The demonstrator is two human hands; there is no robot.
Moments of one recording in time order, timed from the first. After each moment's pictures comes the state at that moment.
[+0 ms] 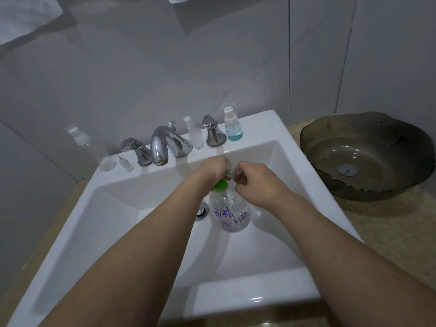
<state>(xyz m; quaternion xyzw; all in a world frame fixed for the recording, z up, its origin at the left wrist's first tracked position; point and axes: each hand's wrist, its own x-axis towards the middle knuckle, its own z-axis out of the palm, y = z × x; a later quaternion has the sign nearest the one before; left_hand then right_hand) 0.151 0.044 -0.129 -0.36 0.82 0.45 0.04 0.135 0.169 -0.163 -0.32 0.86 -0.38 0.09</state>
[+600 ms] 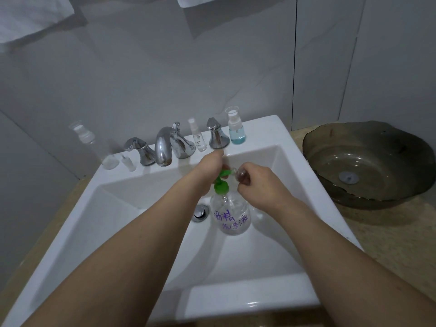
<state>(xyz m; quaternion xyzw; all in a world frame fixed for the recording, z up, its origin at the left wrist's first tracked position) 0.151 0.035 -0.123 -0.34 0.77 0.54 0.00 0.134 0.168 -0.165 -0.29 0.86 -0.42 0.07</state>
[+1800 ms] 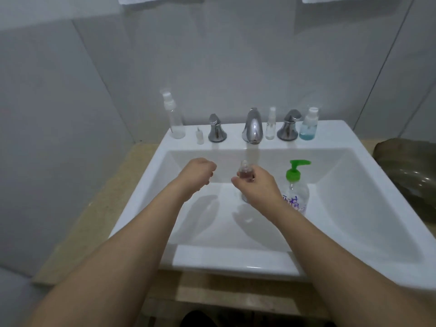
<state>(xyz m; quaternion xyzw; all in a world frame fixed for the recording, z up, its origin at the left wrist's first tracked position) 0.315 -0.106 -0.121 -0.36 0.79 0.49 -0.05 0.253 0.050 -0.146 -0.23 0.79 -0.54 0.16</state>
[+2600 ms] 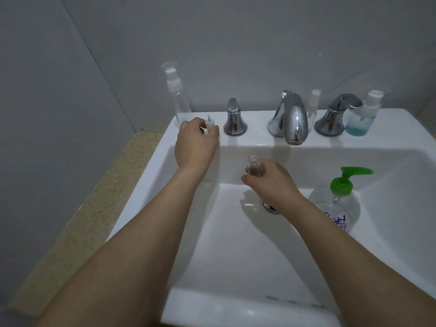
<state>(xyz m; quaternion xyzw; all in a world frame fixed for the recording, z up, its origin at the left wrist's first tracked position) 0.249 -0.181 -0.146 -0.39 0.82 0.25 -0.33 0.202 -0.014 -0.177 -0.27 0.84 -0.43 0.17</state>
